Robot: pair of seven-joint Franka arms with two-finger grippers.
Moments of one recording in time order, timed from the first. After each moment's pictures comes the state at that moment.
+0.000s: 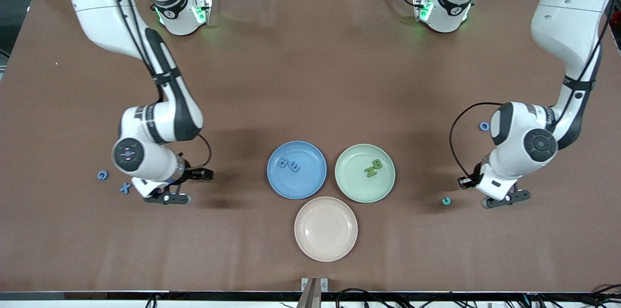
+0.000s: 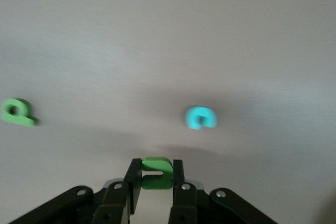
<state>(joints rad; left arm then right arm) 0.13 0.63 -0.25 -1.73 0.22 2.42 -0.46 0.29 0.66 -0.13 -1.60 0.13 2.20 0.14</state>
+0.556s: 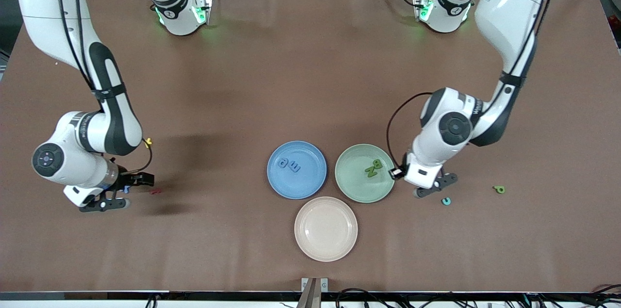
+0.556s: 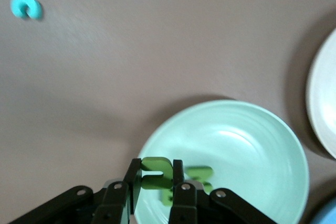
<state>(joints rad) -0.18 0.62 -0.25 -1.68 0.13 2.38 -0.88 0.05 0.66 -0.13 -1.63 0.09 2.28 -0.20</state>
